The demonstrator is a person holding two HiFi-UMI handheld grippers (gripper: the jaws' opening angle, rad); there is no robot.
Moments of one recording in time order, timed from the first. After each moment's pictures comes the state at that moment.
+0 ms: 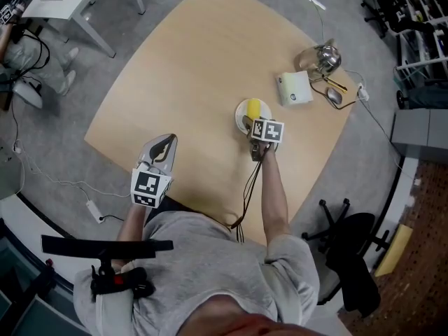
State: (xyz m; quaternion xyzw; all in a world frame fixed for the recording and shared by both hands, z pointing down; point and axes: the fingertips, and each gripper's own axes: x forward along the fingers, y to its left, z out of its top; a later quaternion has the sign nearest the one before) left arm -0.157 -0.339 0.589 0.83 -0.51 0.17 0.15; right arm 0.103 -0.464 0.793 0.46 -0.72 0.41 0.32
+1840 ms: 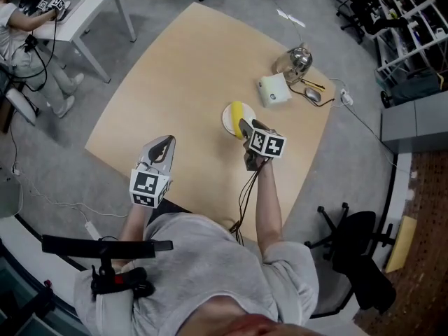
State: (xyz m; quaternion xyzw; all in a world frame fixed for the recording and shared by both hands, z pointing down) left arm -0.134 -0.308 0.529 0.85 -0.51 0.12 0.10; right arm 0.112 -0.425 0.659 0.51 -0.77 0.35 0.18
